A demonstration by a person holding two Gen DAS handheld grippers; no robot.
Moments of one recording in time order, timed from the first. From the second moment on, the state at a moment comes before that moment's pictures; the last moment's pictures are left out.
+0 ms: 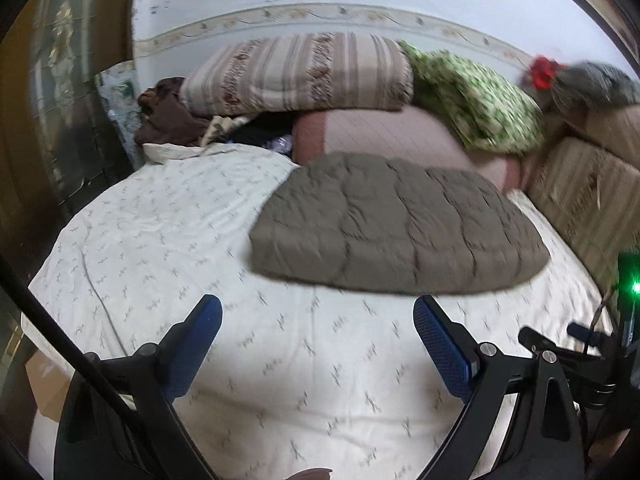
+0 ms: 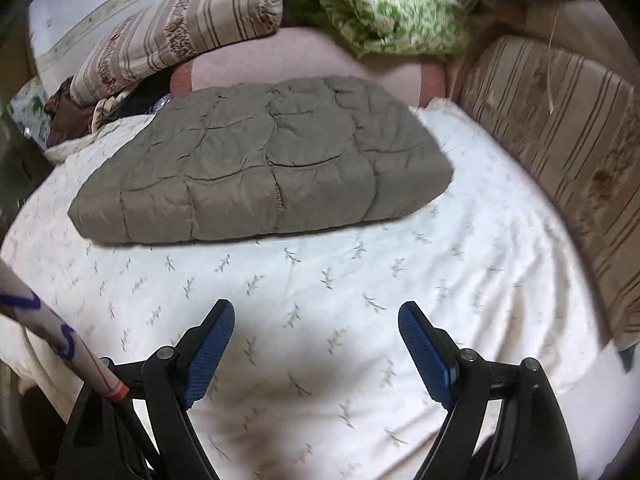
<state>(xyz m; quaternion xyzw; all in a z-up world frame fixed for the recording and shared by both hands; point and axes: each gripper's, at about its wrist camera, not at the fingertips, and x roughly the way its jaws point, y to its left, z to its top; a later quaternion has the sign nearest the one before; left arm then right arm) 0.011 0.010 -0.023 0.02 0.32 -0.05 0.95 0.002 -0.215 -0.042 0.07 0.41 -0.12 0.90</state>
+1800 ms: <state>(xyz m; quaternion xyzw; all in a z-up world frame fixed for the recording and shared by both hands) 0.013 -0.005 -0.066 0.05 0.41 -0.04 0.91 -0.028 -0.195 -0.068 0.03 0.45 -0.13 0.88</state>
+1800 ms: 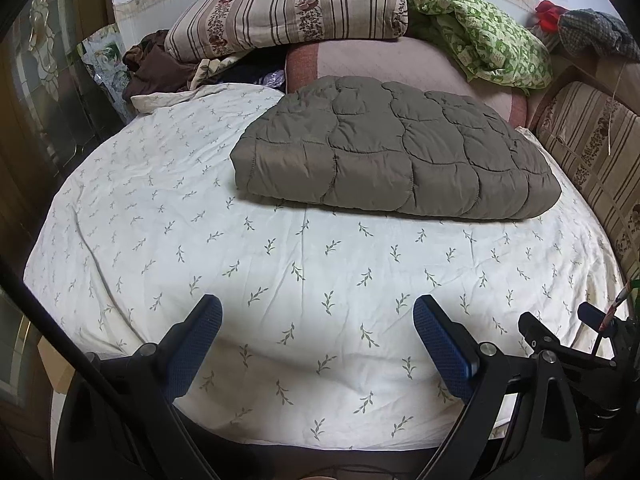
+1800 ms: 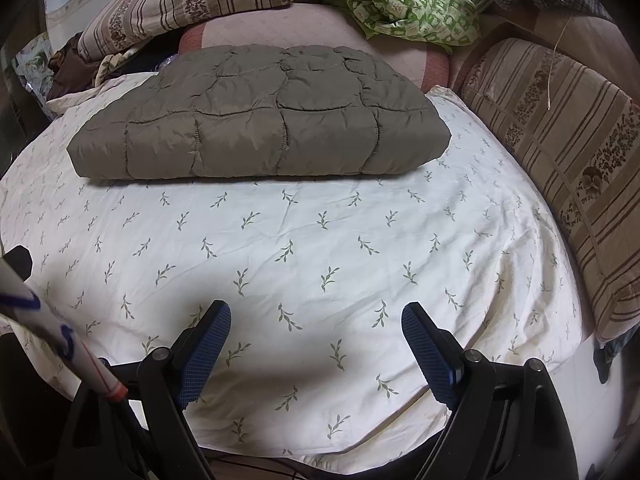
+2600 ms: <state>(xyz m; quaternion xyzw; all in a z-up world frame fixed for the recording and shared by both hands) 0.016 -0.004 -0.075 0.05 0.43 -0.04 0.90 -0.026 -0.192 -0.074 0.03 0.46 -0.13 0.88</state>
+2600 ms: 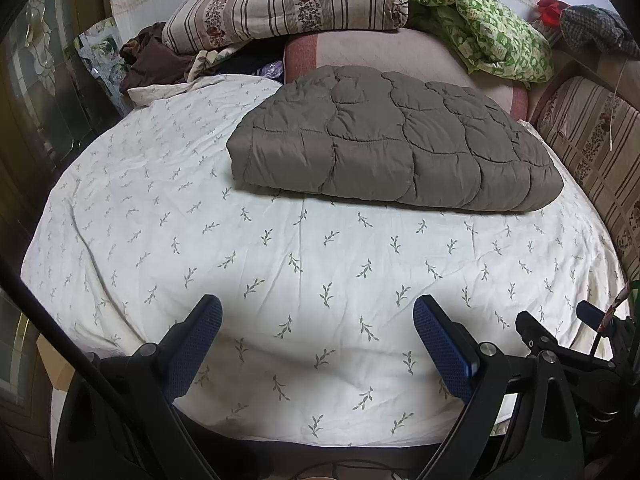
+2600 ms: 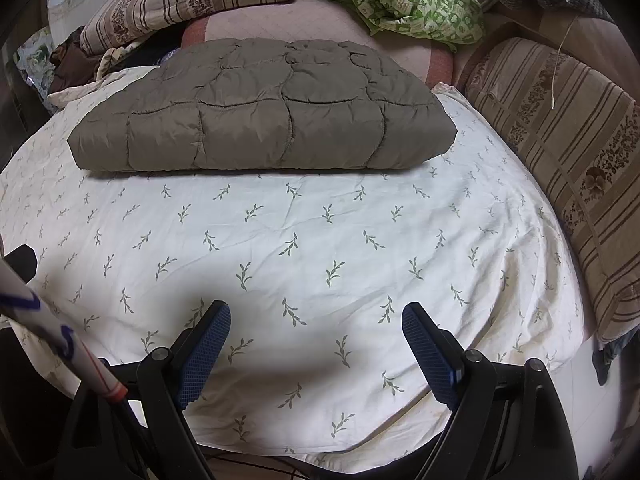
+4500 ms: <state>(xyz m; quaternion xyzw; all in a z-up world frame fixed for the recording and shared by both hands) 0.020 -0.003 -0.085 0.04 0.45 -0.04 0.89 -0.025 -0.189 -0.078 0.03 0.46 -0.13 0.88</state>
